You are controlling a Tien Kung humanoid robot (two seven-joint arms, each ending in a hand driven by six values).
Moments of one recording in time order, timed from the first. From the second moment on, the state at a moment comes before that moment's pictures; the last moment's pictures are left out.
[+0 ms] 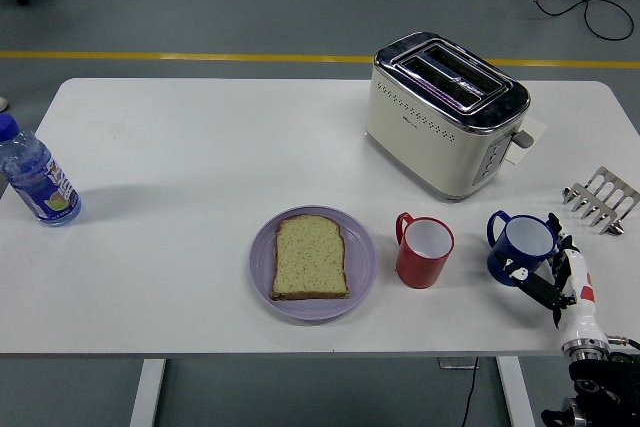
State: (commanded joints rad) left arm -0.08 0.01 -0.15 -0.20 0.46 0.07 0.06; right arm 0.08 -0.11 1.15 0.98 -1.03 -0.38 0.48
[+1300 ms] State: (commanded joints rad) left arm -0.07 0.01 -0.14 -0.20 0.45 0.07 0.06; right arm 0.16 -0.08 1.12 0.90 -1.01 -0.40 0.50
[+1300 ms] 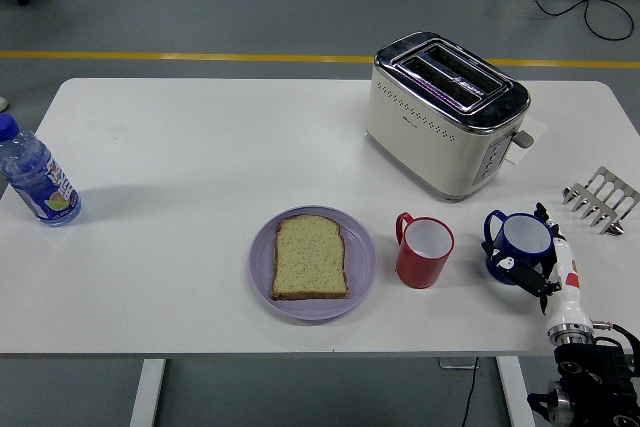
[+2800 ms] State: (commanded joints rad) left arm -0.08 0.01 -0.15 -0.20 0.45 0.07 0.06; right arm 0.19 -0.08 1.10 0.87 -0.90 -0.43 0.52
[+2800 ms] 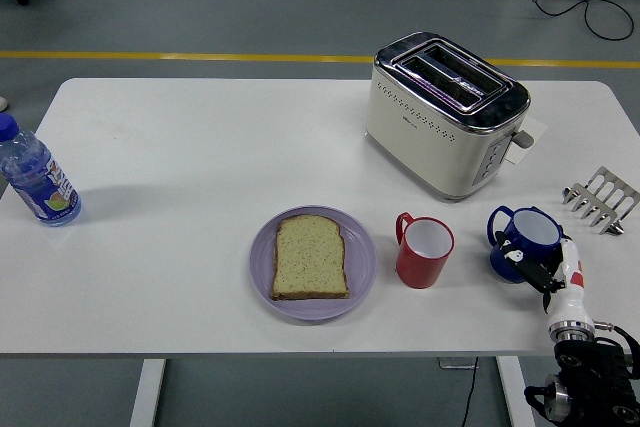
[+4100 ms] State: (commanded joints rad) left arm -0.06 0.00 -0.13 -0.20 0.45 0.07 0.06; right arm 0.11 -0.16 1.27 1.41 -1.17 -0.47 0.21
